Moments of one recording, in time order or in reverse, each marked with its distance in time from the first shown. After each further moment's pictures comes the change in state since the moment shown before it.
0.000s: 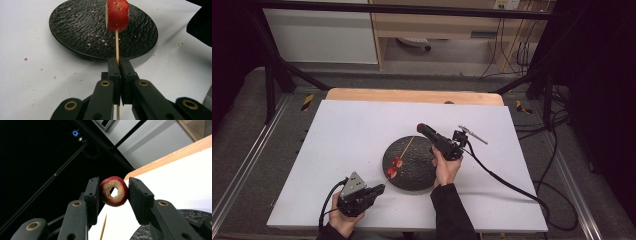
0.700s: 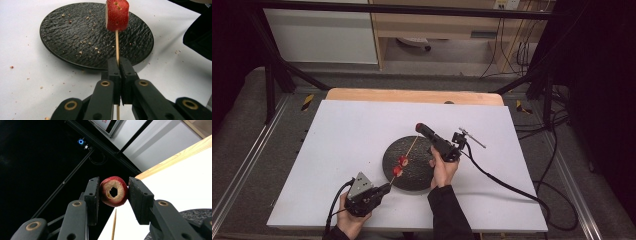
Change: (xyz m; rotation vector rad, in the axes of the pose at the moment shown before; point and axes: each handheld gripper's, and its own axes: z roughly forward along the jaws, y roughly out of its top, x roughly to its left) left arm -0.011 0.003 0.012 -0.038 0.004 -0.012; right arm 0.000 -0.007 0.001 -0.047 0.044 0.076
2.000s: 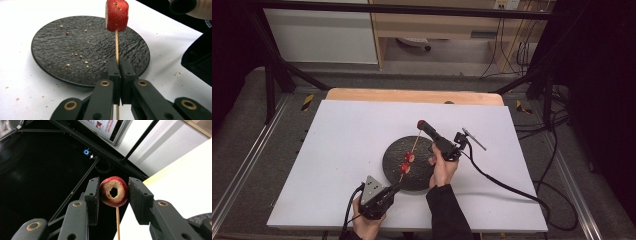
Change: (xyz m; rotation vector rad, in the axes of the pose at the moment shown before) left arm -0.032 0.000 0.018 -0.115 0.100 -0.066; right arm 0.000 0.001 -0.001 -0.065 0.038 0.091
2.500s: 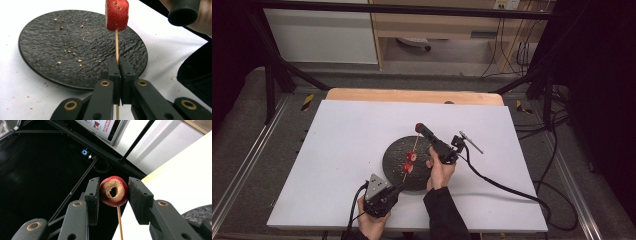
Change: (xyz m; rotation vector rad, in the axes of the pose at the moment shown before) left arm -0.005 0.002 0.013 0.028 -0.027 -0.073; right arm -0.005 -0.011 0.001 -0.007 -0.011 0.011
